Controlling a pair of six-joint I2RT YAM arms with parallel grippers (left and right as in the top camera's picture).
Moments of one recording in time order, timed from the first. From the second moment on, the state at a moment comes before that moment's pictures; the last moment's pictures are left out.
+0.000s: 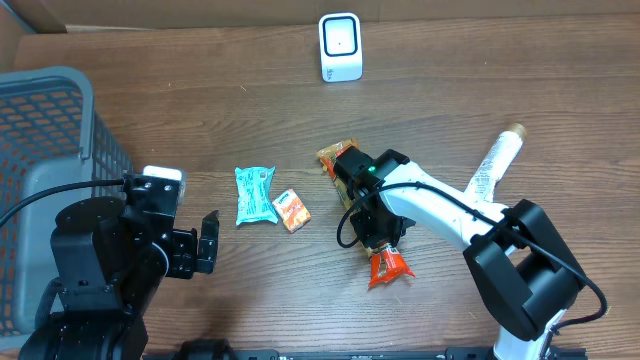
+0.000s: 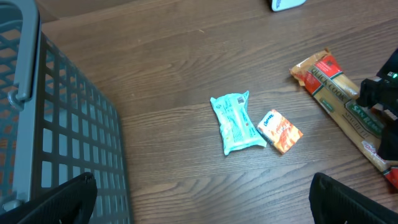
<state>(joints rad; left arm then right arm) 0.04 0.83 1.34 -1.26 0.02 0.20 0.70 1.93 1.28 -1.05 -0.05 0.25</state>
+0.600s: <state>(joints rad) 0.04 0.83 1.34 -1.26 0.02 0.20 0.35 1.84 1.29 -1.16 -0.93 -0.17</state>
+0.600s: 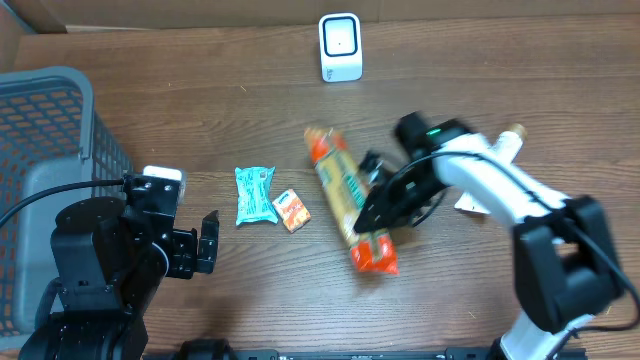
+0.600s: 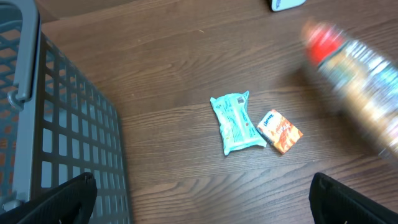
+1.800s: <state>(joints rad) 0.04 0.83 1.34 -1.26 0.02 0.20 0.20 1.69 1.53 -1.62 -1.46 -0.53</state>
